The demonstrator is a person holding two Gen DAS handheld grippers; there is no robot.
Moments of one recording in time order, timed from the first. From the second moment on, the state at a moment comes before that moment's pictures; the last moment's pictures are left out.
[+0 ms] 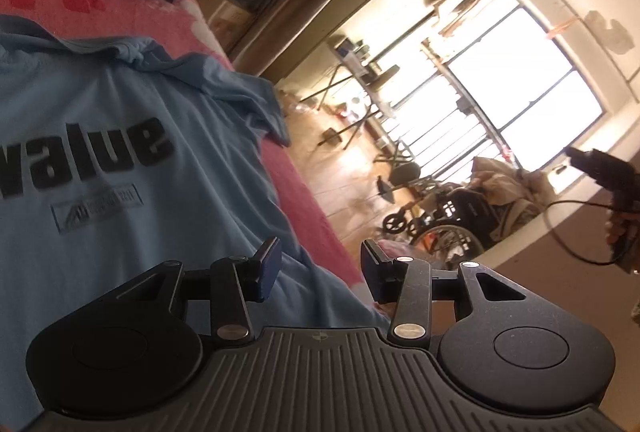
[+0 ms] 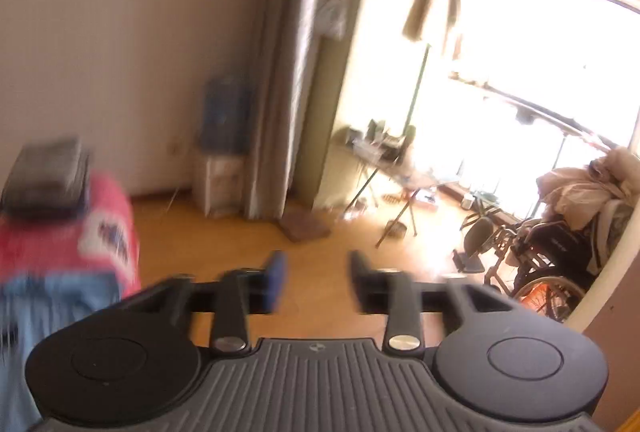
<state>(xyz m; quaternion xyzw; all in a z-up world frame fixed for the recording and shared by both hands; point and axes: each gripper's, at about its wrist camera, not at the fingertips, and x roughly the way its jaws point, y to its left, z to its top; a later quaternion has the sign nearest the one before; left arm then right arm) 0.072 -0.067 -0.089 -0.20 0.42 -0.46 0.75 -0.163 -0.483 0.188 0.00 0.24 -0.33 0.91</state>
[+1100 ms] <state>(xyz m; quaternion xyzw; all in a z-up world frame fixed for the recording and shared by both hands) 0.040 -0.217 -0.083 0.10 0.43 -0.33 0.84 -0.118 -0.473 -0.119 0.18 0.44 0.16 0.87</state>
